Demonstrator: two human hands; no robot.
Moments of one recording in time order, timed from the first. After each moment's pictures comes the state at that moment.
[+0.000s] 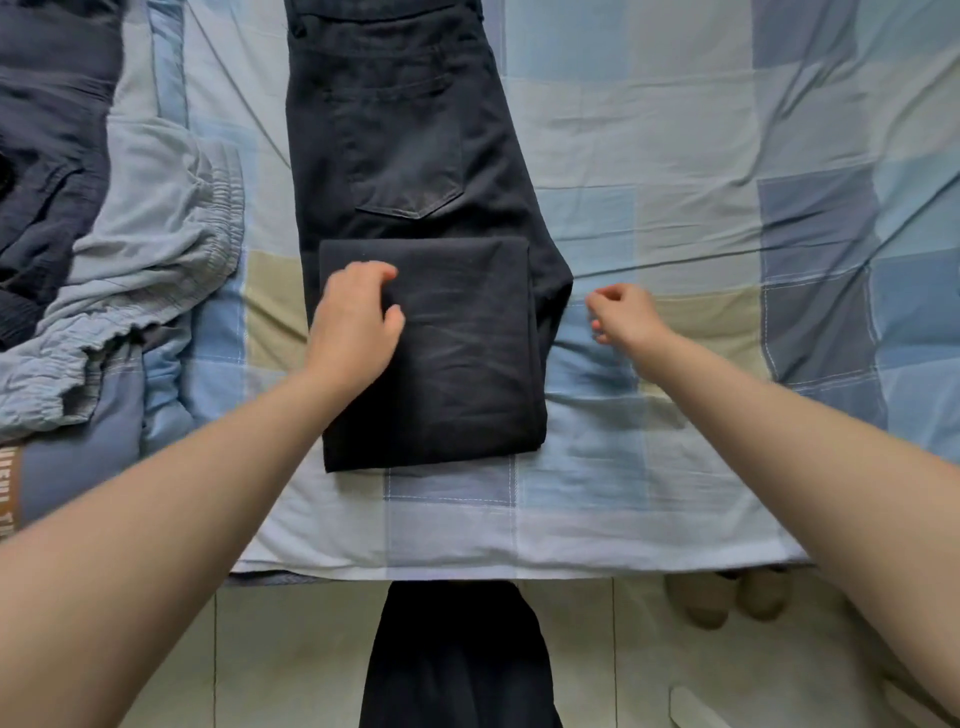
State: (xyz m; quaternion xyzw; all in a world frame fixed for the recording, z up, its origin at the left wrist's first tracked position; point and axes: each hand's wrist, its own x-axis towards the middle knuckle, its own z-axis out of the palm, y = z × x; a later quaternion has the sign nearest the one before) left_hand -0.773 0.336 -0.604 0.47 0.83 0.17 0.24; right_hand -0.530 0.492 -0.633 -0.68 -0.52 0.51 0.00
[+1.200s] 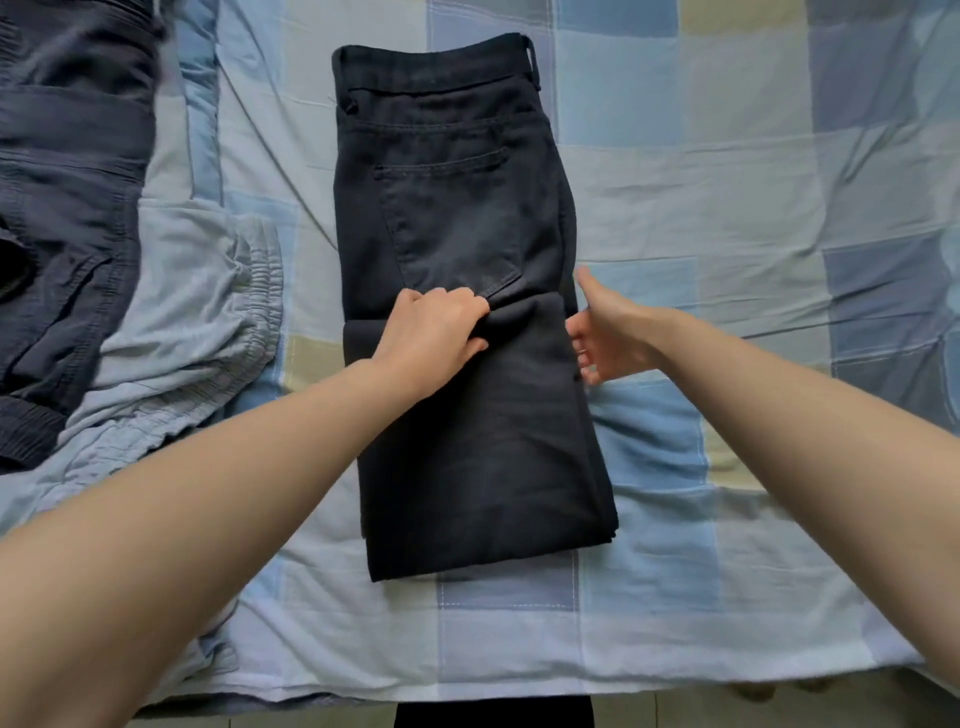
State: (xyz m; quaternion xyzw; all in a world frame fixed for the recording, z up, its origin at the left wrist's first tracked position) left_hand -0.826 0.427 -0.635 0.68 0.71 0.01 0.21; right_hand -0.643 0.548 -0.633 -0.57 -0.36 0.71 -0.20
